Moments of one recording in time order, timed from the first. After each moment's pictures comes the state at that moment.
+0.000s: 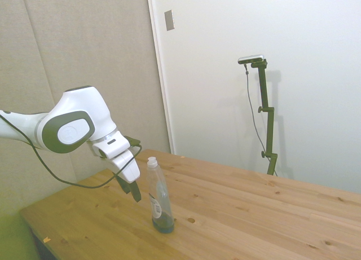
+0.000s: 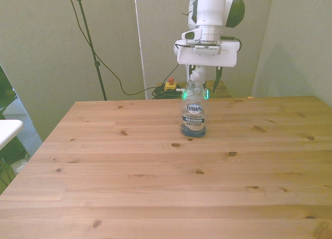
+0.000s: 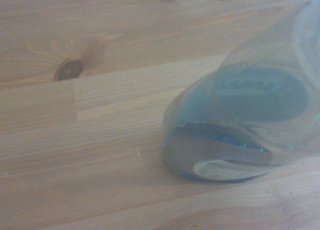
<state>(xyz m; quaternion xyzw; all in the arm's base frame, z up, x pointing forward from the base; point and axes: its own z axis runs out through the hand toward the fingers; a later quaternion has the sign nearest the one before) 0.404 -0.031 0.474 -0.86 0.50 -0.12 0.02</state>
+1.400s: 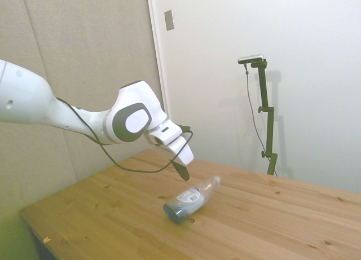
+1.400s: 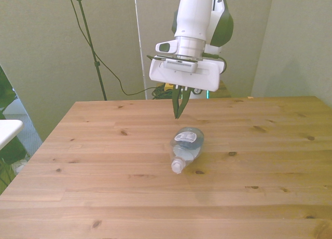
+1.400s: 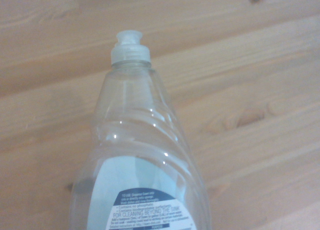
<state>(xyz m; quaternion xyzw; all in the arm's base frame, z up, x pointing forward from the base) 0.561 -0.126 0.475 -0.81 0.54 -0.21 0.01</state>
